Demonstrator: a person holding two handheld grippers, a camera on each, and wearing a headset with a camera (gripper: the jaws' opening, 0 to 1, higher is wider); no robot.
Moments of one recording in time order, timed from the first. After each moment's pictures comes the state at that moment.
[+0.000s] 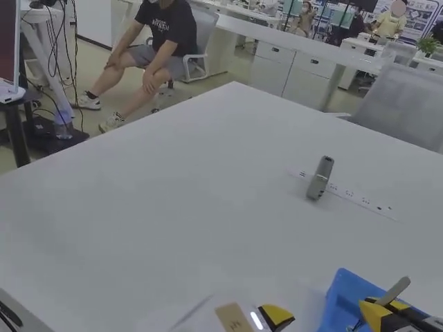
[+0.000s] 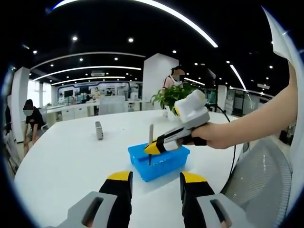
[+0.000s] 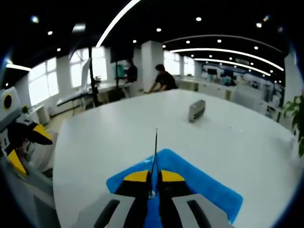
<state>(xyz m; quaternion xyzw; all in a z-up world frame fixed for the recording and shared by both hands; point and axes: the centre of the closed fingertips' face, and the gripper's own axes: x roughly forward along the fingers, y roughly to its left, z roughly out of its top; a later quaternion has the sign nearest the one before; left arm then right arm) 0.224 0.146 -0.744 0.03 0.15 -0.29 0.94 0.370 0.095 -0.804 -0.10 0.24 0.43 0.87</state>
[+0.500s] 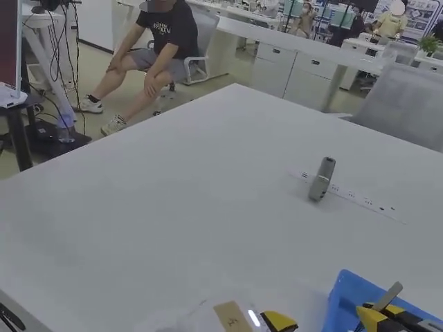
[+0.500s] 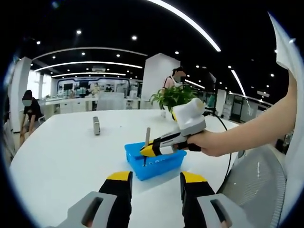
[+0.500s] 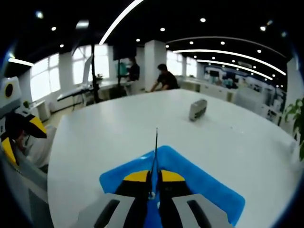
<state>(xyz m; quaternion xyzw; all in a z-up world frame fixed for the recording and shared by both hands) 0.224 0.145 -0.745 -0.02 0.16 -0.30 0.94 0.370 0.096 -0.812 -0.11 0.22 0.43 0.87</state>
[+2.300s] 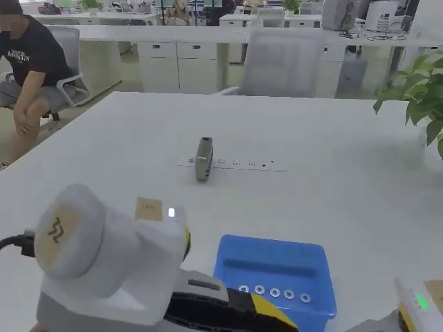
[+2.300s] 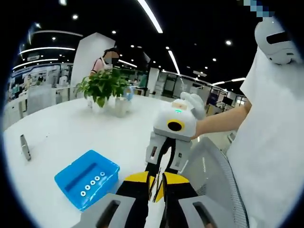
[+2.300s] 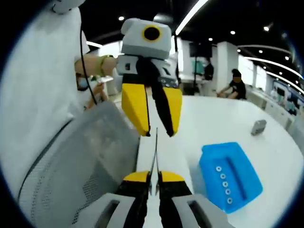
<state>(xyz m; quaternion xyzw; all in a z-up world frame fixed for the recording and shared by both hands) 0.198 0.016 -0.699 0.04 0.23 -0.60 0.76 0.187 0.041 -0.770 -0.19 0.20 0.70 0.66</state>
